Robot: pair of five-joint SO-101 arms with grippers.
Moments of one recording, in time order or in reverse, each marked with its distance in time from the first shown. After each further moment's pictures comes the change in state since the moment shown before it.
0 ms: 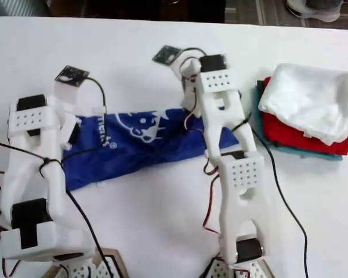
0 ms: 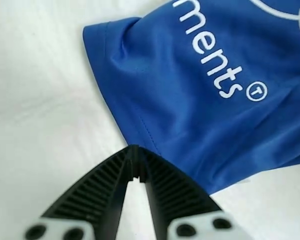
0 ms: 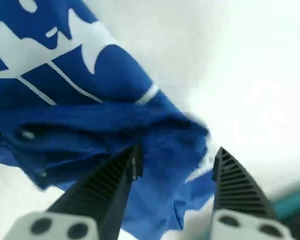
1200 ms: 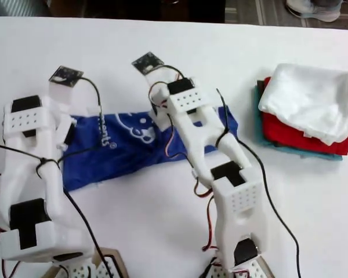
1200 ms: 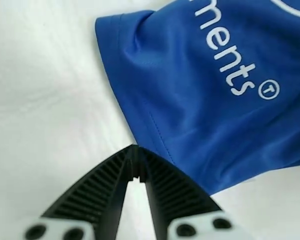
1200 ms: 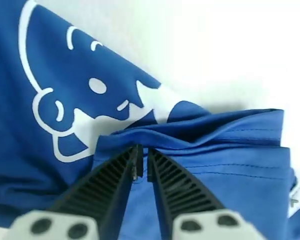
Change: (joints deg) left arm -1.9 0.0 0.0 0.0 0.0; right arm -11.4 -17.8 40.1 -27.3 -24.8
